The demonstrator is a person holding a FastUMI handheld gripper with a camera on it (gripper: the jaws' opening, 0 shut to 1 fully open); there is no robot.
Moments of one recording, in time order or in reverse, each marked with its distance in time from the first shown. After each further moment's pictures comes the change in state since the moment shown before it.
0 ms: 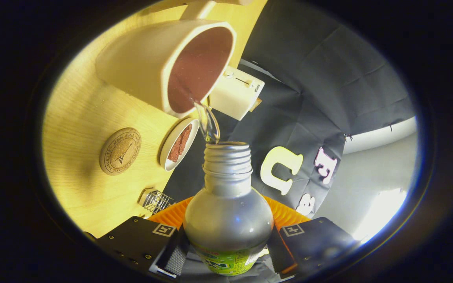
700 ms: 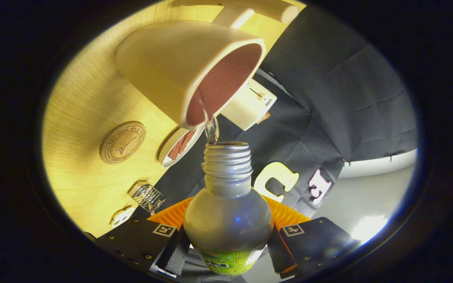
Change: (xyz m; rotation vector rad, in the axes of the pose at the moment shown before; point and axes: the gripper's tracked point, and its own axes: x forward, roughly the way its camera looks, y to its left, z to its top) arm 0.000 -0.013 0.016 -0.187 -0.039 -0.014
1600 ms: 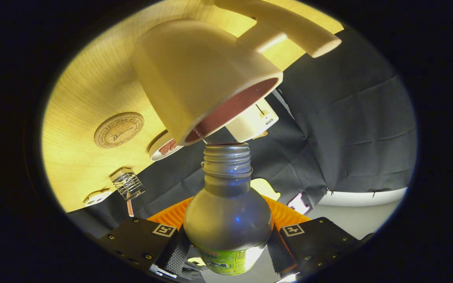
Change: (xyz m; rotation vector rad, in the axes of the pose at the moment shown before) arm -0.006 -0.022 0.020 -0.223 -0.061 -0.051
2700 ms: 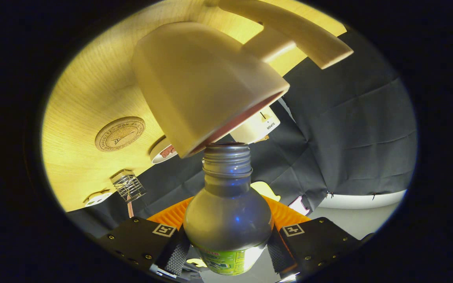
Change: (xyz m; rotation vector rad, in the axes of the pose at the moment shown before) arm 0.003 0.002 0.008 0.005 -0.011 0.005
